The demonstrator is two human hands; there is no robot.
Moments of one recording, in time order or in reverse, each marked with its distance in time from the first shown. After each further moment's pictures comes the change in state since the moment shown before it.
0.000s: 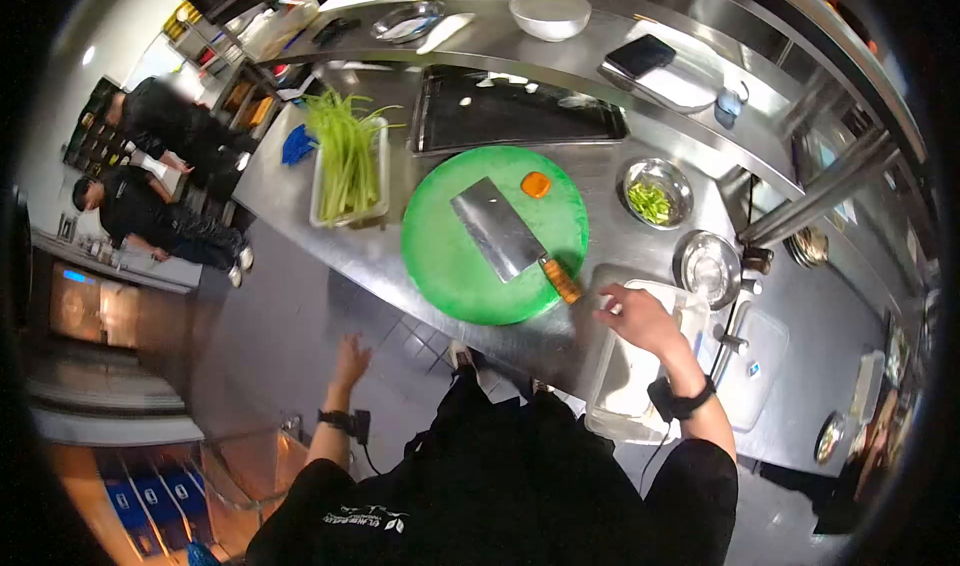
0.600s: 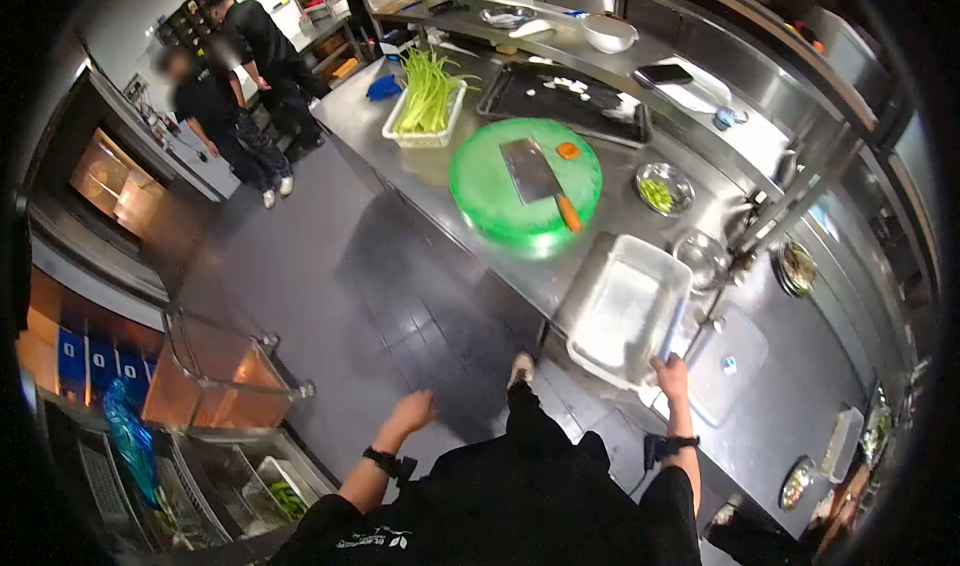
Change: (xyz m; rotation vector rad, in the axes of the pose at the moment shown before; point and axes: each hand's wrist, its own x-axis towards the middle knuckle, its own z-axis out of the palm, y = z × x) left_hand -0.384 0.176 0.103 0.020 -0.449 -0.134; right_hand -0.198 0.305 0.125 0.123 0.363 0.266
